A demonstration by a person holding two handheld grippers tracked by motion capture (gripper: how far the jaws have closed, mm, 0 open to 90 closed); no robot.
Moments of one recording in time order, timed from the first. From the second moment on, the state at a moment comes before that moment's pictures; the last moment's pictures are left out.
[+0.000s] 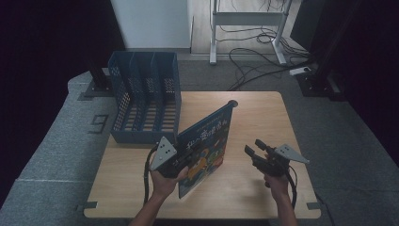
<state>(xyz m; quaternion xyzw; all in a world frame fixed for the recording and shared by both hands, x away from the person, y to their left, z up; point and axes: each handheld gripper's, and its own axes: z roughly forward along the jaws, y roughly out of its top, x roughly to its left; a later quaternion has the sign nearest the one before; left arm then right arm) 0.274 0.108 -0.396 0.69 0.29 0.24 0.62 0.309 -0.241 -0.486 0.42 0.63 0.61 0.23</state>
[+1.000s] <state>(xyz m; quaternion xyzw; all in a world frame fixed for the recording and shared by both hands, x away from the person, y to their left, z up) 0.271 0.129 -0.373 0.68 0.28 0.26 0.62 0.309 -0.247 -0.487 0.44 0.62 0.61 0.23</state>
